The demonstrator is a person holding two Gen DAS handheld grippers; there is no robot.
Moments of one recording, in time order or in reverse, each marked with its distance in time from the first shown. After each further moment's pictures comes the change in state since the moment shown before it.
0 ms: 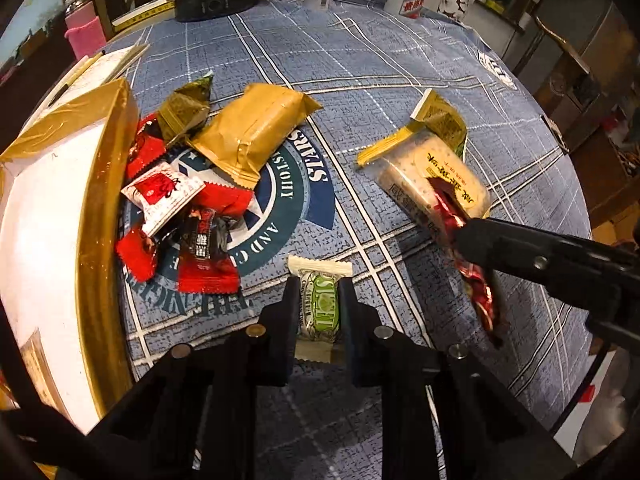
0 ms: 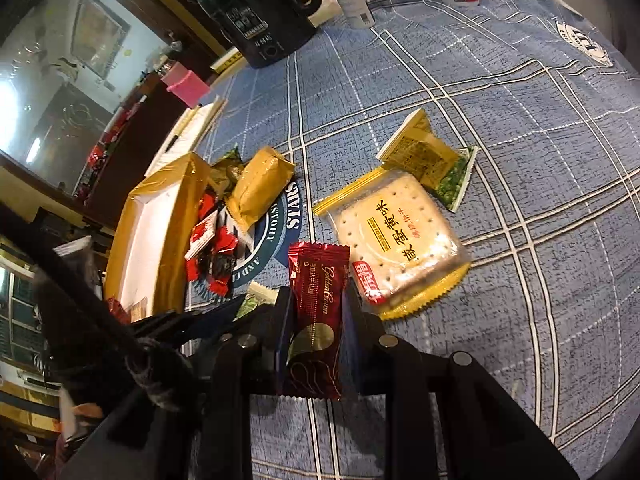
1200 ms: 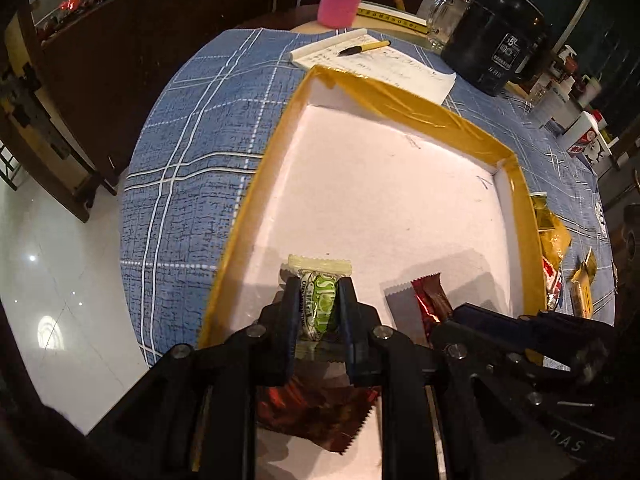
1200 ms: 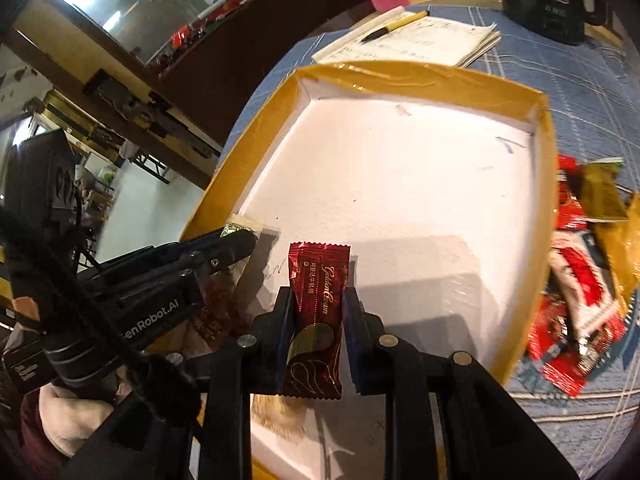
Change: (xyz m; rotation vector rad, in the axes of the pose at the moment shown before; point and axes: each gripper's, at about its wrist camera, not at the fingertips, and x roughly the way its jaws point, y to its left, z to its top) left arm -0.083 0.279 -0.048 -0.429 -0.085 0.160; right arm 0.165 0.259 -0.005 -0.396 0.227 0.128
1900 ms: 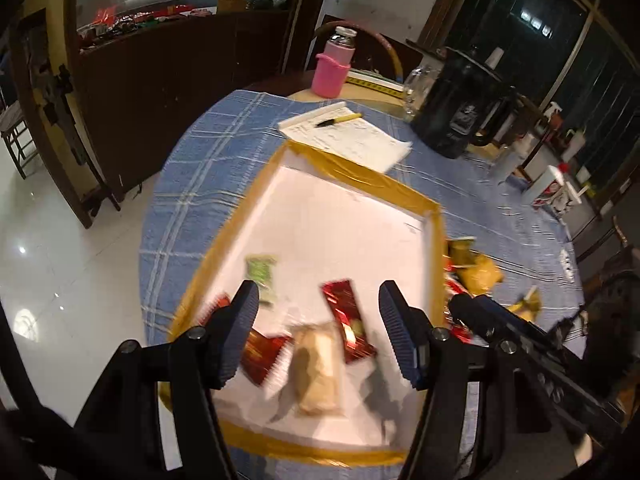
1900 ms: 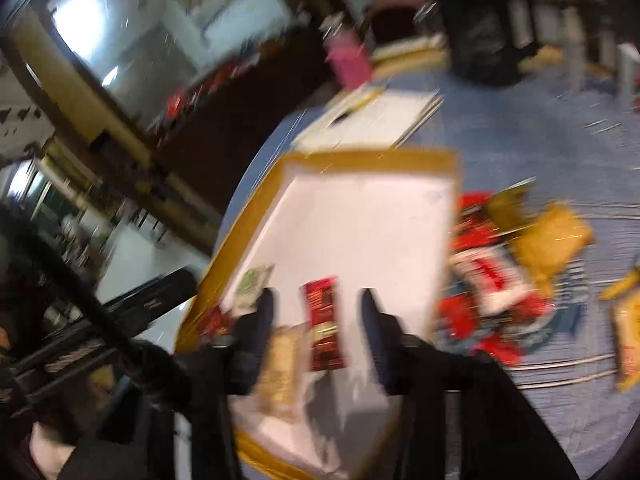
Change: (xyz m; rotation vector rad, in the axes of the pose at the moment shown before) left arm -0.101 -0.047 -0.033 -0.111 -0.210 -0.042; right arm -0.093 -0.023 -0.040 0.074 -0.316 -0.062
